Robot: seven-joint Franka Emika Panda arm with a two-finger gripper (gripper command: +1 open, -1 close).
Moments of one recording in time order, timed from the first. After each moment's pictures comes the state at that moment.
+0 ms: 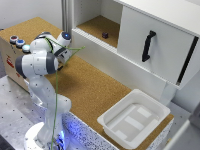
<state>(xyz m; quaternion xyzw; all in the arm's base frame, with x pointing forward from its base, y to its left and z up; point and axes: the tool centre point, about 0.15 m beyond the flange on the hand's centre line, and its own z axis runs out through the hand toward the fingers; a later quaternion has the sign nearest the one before) 0.328 0.363 0.301 -0.96 -0.05 -0.04 0.26</state>
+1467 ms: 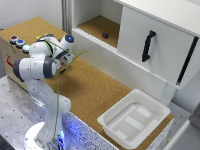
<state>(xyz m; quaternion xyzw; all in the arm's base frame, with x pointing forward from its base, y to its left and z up) 0.332 0.314 0.304 -0.96 -0.03 -0.05 0.27</state>
